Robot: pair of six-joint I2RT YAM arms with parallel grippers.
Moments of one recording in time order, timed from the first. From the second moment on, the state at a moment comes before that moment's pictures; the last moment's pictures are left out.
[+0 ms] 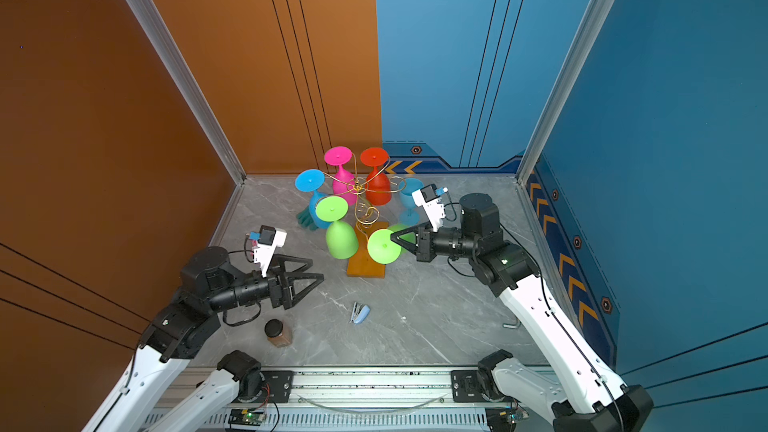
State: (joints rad) left arm -0.41 0.63 0.82 -0.46 0.70 -0.45; right arm 0.45 1.05 1.14 -0.47 -0.80 0.39
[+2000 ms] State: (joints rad) left arm -0.64 0.81 0.76 -0.21 0.89 -0.60; right arm 0.77 1.14 1.15 -0.49 -0.77 0.36
